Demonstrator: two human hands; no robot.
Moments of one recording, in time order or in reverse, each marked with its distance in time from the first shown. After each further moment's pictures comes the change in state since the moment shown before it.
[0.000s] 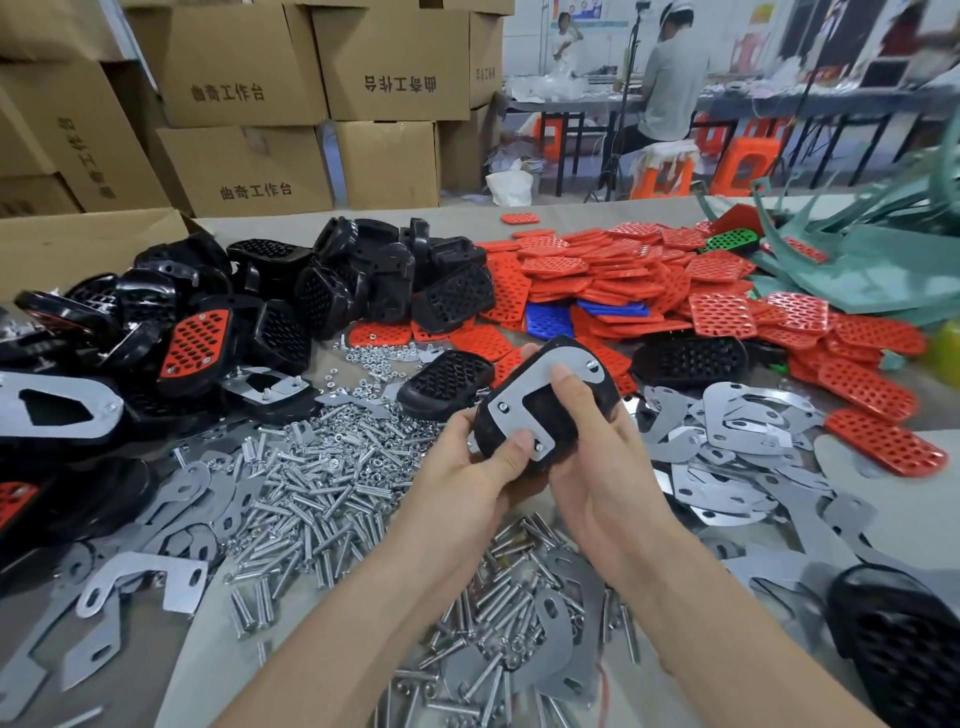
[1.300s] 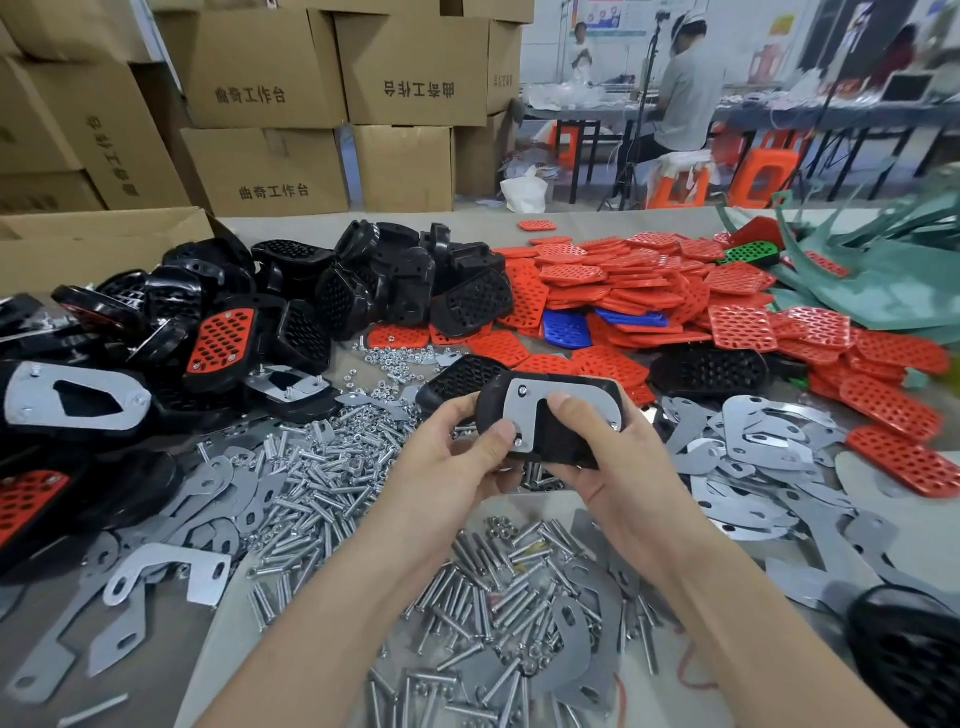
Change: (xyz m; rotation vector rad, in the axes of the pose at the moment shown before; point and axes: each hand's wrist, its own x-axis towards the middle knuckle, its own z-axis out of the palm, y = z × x) left_hand 0.004 0.017 -0.023 0.179 0.098 0.050; right_hand 0.006 -0.009 -0.011 -0.186 -0.110 0.028
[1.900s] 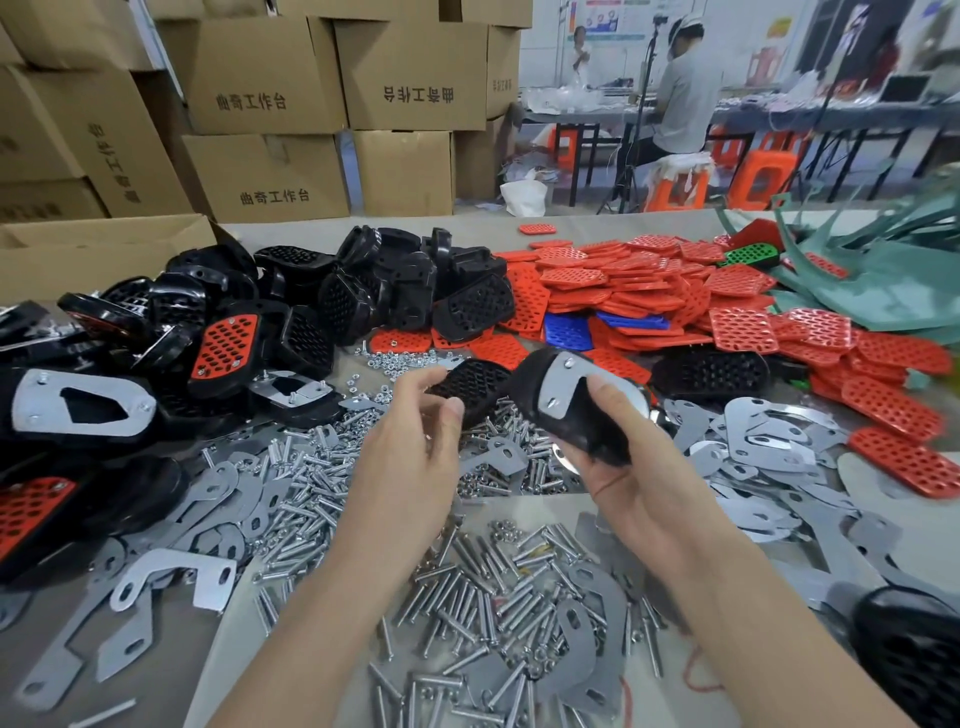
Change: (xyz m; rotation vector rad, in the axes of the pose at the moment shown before) left_hand 0.000 0.006 -0.024 0.834 0.238 0.383; right_hand 0.005 -0.007 0.002 0.285 0.129 0.065
